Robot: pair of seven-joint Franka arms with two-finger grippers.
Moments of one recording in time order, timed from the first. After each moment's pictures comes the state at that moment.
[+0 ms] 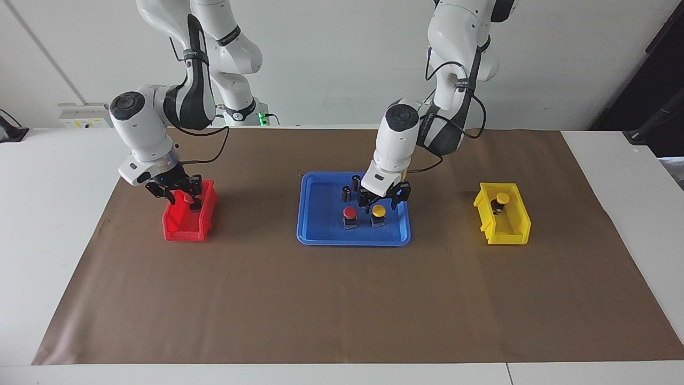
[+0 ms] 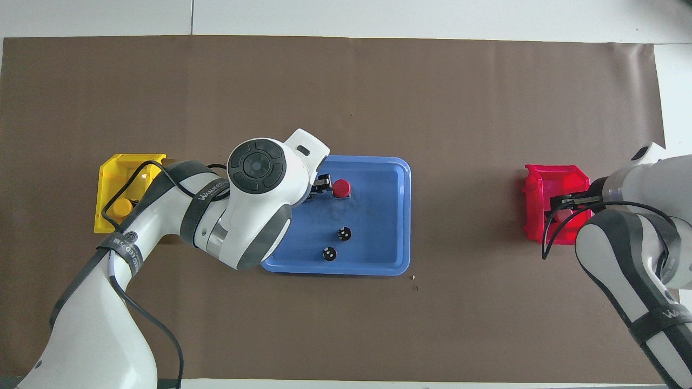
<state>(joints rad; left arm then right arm) -0.67 0.27 0.01 -1.88 -0.02 2.21 -0.70 -0.18 -0.04 0.06 -2.30 -0.02 2.29 -0.17</state>
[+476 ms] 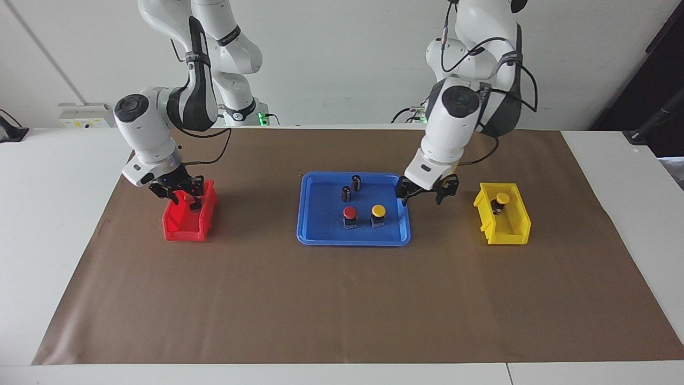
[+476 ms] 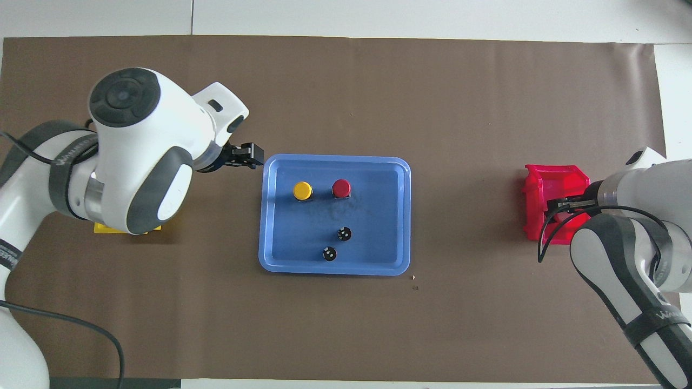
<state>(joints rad) -0.39 0.17 0.05 -1.80 -0.02 1.97 -0.23 -0.18 -0.04 0.06 -2.33 -0.02 2.33 -0.17</state>
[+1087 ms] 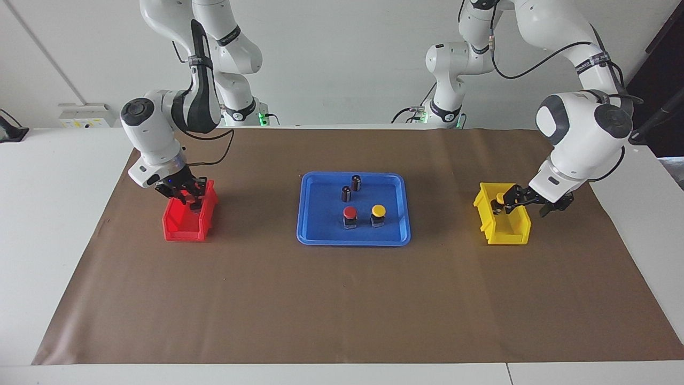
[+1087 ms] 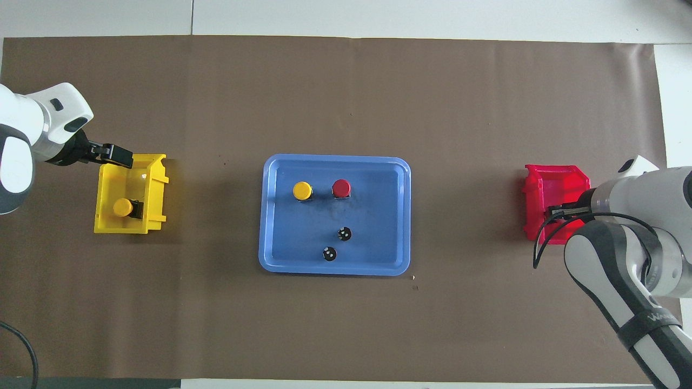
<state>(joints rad) -0.07 0.15 0.05 -1.92 -0.02 2.04 0.21 -0.18 -0.04 0.06 -2.37 -0.02 2.34 -0.17</state>
